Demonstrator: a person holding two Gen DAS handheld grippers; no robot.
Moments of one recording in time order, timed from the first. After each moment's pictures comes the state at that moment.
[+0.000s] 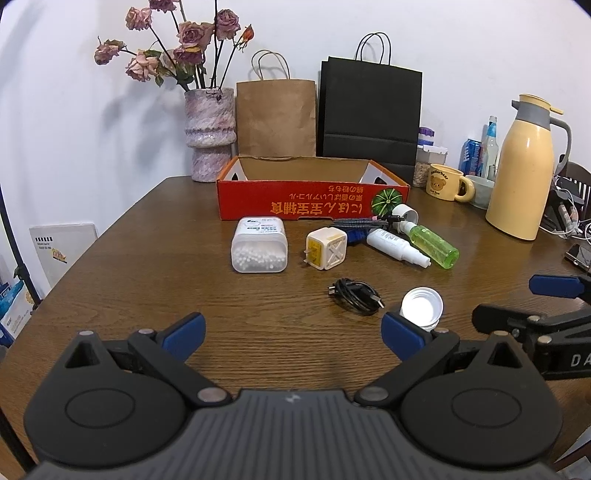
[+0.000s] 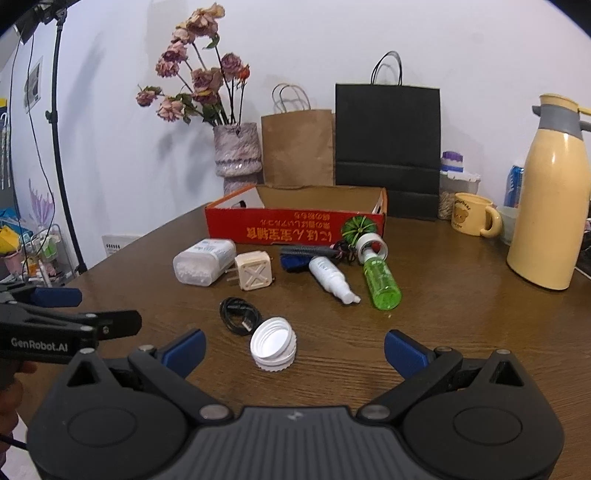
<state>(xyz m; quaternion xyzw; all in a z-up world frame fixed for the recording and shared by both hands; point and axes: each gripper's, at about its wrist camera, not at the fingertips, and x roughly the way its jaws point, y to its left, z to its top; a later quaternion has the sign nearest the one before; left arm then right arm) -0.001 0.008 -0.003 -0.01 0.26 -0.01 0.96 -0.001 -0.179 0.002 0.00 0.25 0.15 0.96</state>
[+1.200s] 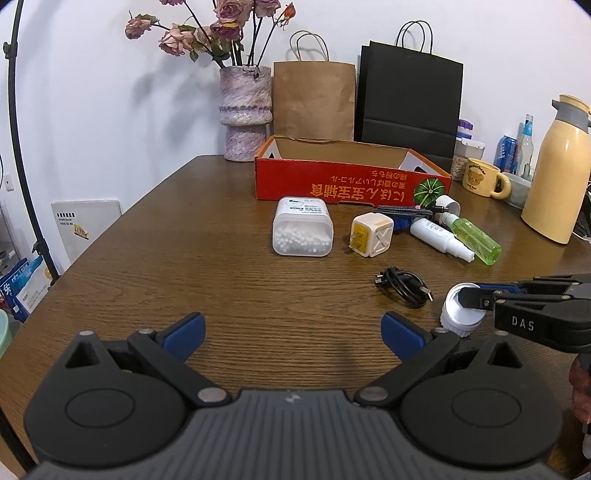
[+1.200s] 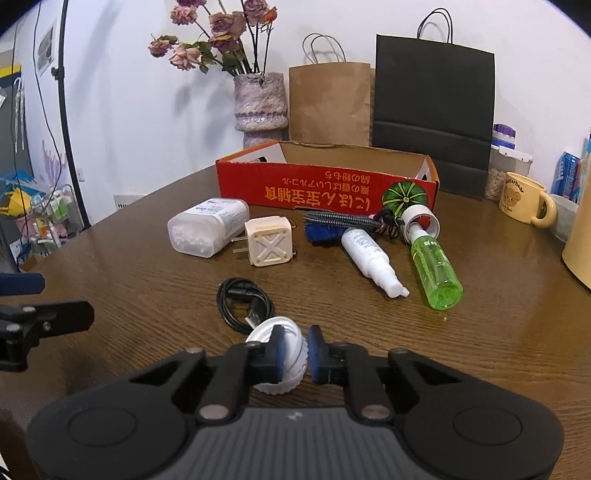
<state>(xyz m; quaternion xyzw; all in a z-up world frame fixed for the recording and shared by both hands) 0.014 0.031 -0.016 -0.02 0.29 0.03 0.96 0.068 -0.148 -0.033 -0.03 0.29 0.19 0.94</state>
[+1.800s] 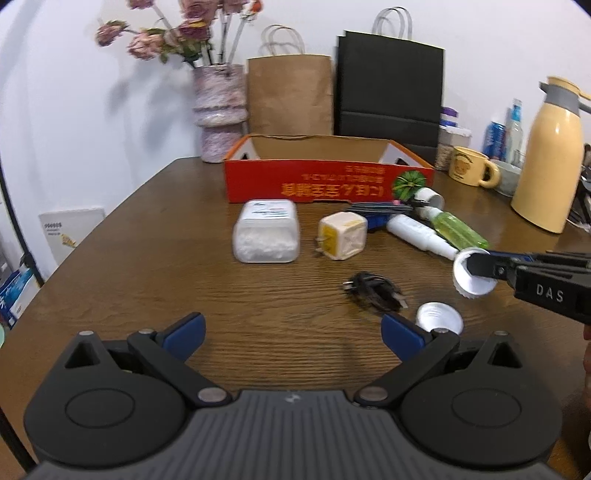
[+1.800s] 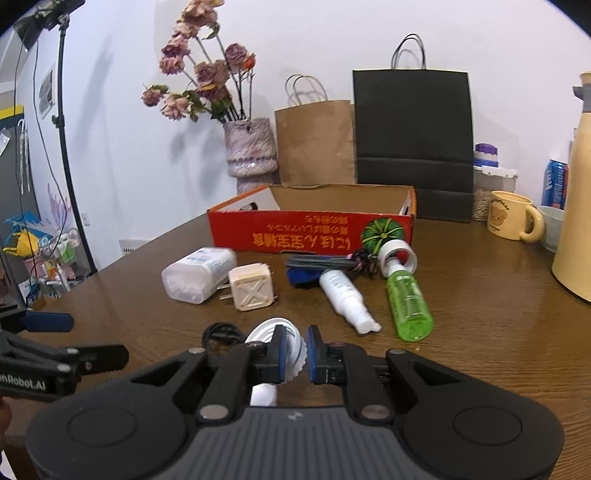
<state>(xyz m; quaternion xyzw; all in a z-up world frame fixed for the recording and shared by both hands) 0.034 -0.004 -0.016 0.00 0.30 0.02 0.96 0.066 -0.187 -0.018 0.01 0.23 0.20 0.95</state>
